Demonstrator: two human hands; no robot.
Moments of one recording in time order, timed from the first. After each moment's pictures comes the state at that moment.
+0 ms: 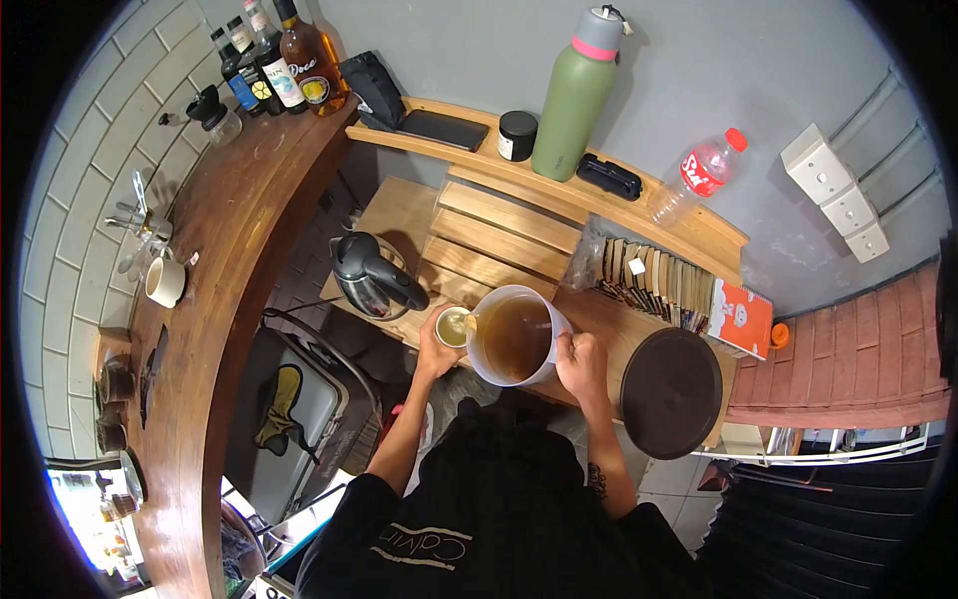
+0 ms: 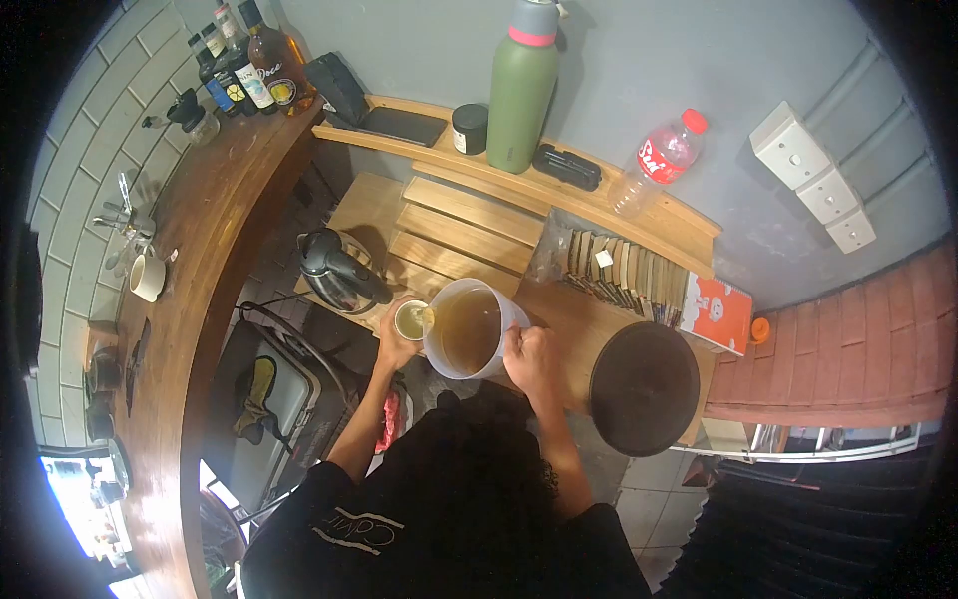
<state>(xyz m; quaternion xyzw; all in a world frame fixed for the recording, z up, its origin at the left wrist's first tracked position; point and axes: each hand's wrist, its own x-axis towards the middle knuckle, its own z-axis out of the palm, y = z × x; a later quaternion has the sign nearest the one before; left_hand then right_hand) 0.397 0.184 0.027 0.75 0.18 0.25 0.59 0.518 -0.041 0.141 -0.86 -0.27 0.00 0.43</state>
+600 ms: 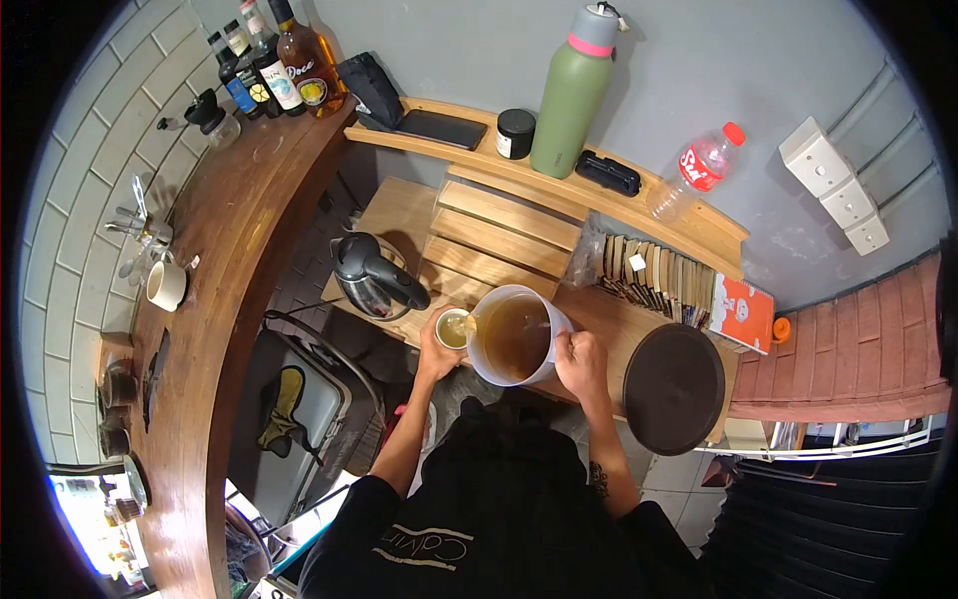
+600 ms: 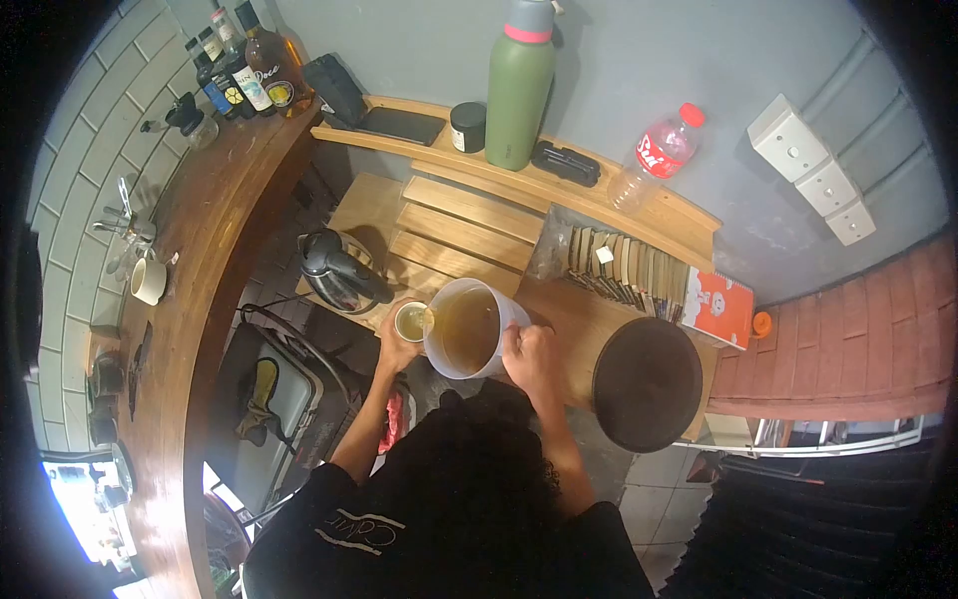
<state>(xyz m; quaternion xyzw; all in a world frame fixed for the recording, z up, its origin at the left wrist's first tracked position) 0.392 0.183 0.016 0.73 0.20 0.25 0.61 0.515 -0.042 0.136 -0.87 -0.27 0.00 0.42</state>
